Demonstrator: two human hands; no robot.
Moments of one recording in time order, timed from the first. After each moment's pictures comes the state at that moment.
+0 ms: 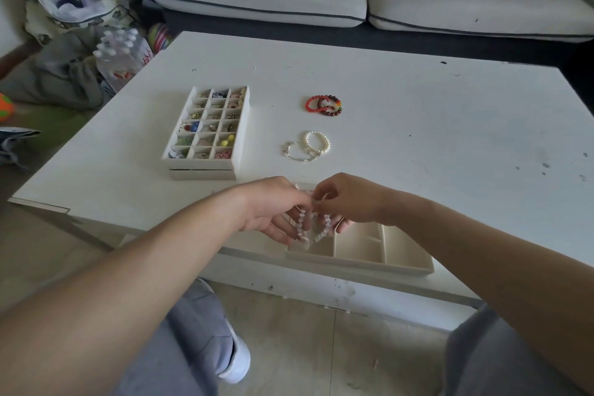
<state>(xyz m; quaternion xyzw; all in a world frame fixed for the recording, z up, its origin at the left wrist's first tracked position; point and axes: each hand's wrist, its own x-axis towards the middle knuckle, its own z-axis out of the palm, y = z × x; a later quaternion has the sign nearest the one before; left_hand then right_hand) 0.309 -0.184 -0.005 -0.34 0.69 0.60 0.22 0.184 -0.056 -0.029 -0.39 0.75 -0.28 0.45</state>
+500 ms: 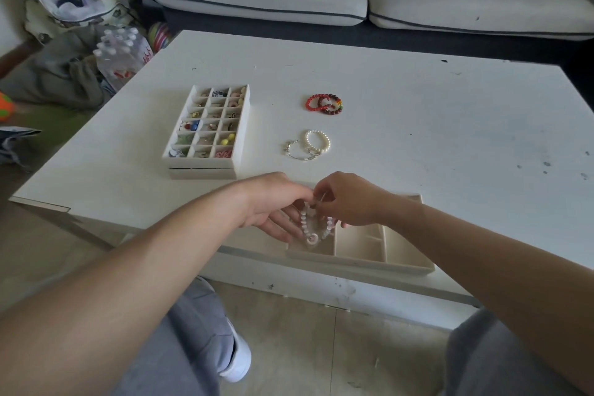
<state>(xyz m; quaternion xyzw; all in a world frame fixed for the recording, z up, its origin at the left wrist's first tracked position) 0.308 -0.185 0.000 -0.36 0.70 0.58 0.22 0.188 -0.060 -0.029 -0.45 0.80 -0.18 0.34</state>
